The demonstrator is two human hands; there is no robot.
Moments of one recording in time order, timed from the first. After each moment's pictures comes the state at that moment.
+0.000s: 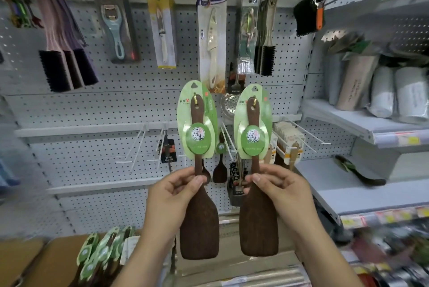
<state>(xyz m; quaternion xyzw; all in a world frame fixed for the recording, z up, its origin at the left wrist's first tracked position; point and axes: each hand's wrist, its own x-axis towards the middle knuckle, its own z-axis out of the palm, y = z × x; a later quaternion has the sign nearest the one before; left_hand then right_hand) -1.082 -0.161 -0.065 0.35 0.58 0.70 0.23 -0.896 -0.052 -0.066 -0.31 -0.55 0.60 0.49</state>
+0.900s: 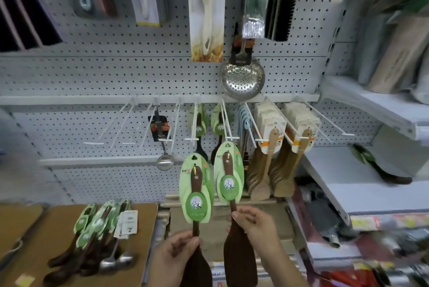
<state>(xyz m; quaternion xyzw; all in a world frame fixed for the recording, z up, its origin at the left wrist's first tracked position) -1.060 -0.133 -0.246 0.24 0.68 0.63 0.31 -0.925 0.017 -0.238 -0.45 -0.48 0.68 0.32</state>
